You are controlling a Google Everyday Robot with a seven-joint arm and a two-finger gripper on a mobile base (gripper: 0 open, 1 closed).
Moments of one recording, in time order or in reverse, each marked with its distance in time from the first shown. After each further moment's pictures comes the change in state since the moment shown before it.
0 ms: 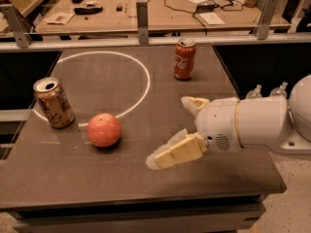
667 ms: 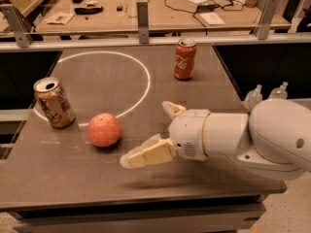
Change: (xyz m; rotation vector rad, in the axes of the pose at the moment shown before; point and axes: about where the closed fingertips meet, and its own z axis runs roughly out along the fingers) arm -0.001 0.004 0.056 0.034 -0.105 0.026
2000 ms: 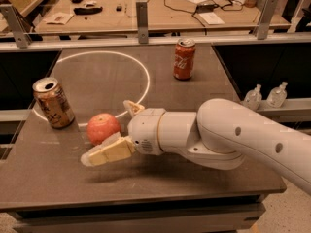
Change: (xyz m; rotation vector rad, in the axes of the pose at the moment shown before) arm -0.023 0.030 0.085 -0.124 -0.096 -0.022
